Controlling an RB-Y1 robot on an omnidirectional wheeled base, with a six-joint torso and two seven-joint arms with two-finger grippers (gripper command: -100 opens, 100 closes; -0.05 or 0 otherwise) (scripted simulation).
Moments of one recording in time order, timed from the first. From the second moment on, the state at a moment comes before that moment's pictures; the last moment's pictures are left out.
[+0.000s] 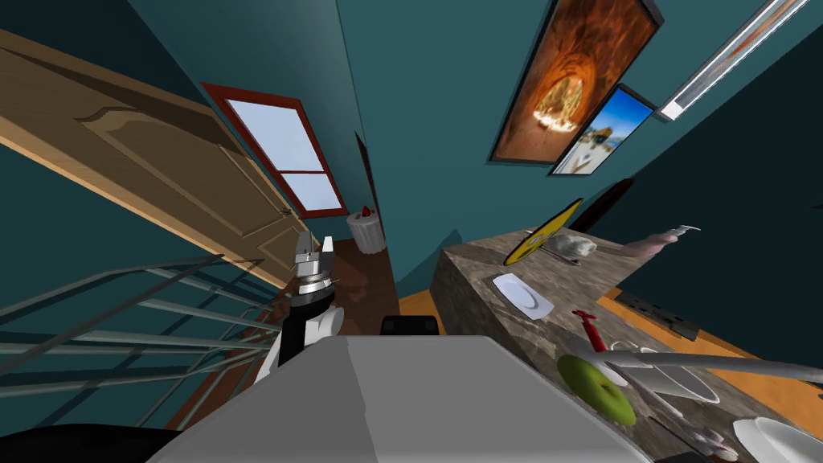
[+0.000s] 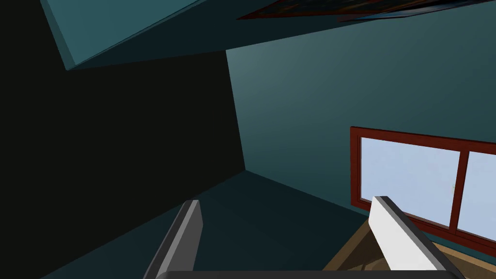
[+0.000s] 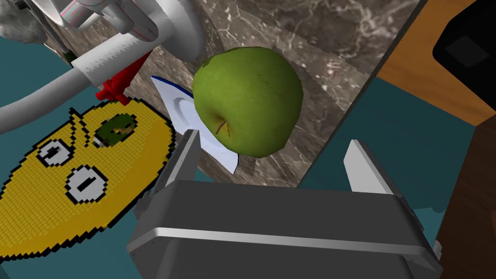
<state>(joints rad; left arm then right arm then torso) 0.54 0.02 0.06 -2.29 0.05 -0.56 -0.11 1.78 -0.70 -0.38 -2.22 1.10 0.03 0.32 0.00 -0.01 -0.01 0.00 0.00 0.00</state>
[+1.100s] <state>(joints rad) 0.54 0.02 0.06 -2.29 0.05 -0.56 -0.11 1.74 -0.72 -0.36 -2.14 1.12 0.03 0.34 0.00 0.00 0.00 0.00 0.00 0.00</state>
